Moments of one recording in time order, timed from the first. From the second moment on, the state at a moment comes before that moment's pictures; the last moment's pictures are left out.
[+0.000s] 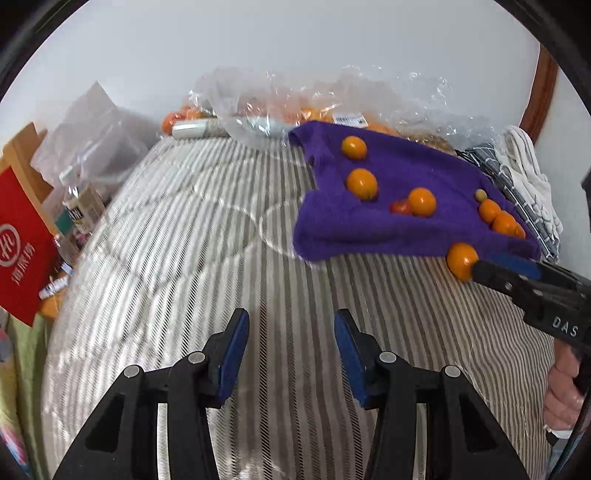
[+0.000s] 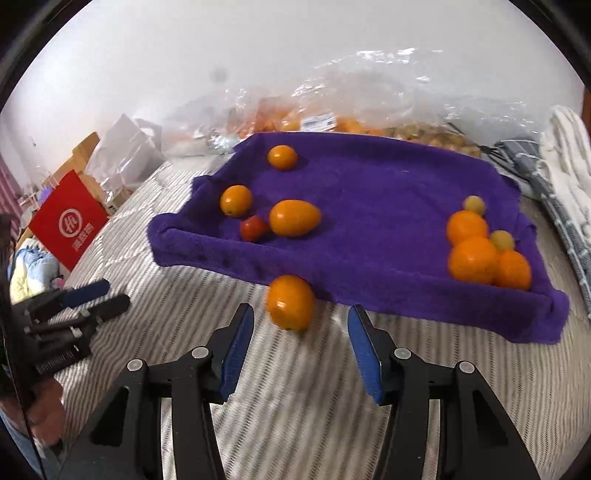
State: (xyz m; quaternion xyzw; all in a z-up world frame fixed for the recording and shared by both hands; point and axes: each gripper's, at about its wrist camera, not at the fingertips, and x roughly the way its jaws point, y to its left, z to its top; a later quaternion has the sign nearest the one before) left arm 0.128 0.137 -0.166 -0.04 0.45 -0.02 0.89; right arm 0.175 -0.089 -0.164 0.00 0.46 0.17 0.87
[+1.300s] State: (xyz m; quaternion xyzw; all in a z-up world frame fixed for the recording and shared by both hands) left arm 0.150 0.112 -0.135 -0.08 0.46 -0.04 0.88; right arm 0.225 -0.157 -0.153 0.00 0.45 0.13 0.88
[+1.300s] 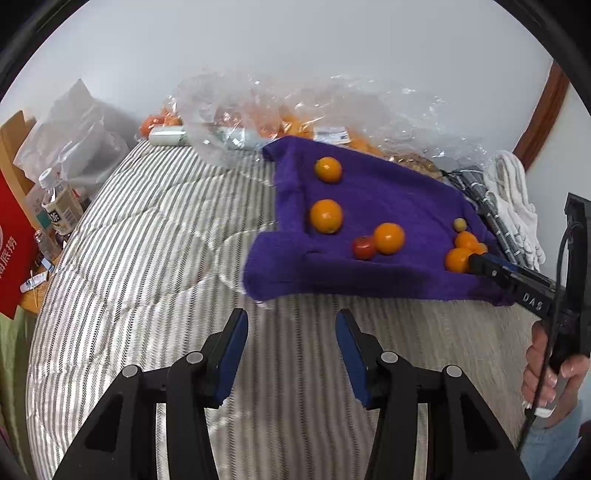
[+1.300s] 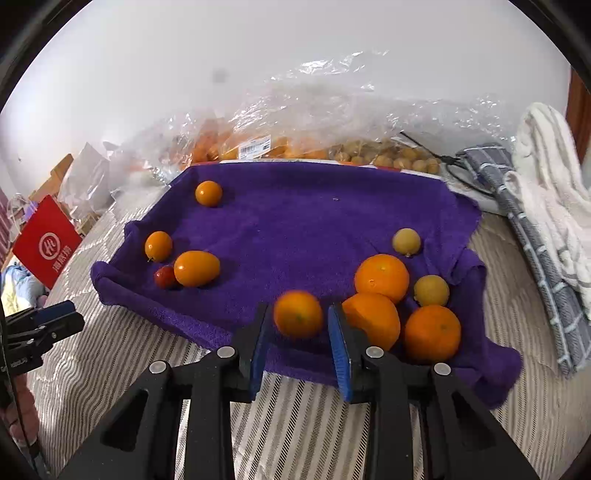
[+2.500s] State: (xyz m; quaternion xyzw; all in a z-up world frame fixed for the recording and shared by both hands) left arm 0.024 0.031 -0.021 -0.02 0.32 -0.03 0.95; right arm 0.029 -0.230 -0.028 0.02 0.34 0.01 0.94
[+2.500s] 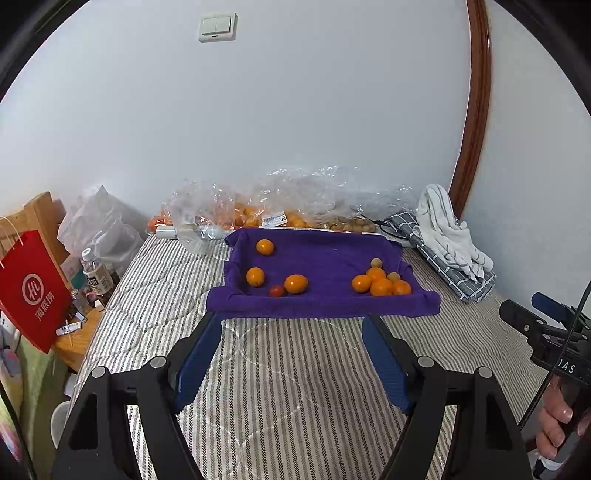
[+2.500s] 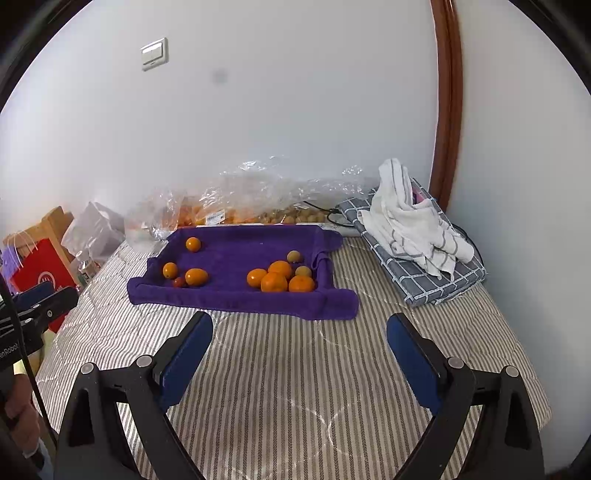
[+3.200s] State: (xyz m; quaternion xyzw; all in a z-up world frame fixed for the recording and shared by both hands) left arm 0.020 0.033 -0.020 -0.02 0.32 -0.03 0.95; right arm 0.024 -0.229 -0.027 0.02 0.34 0.01 0.94
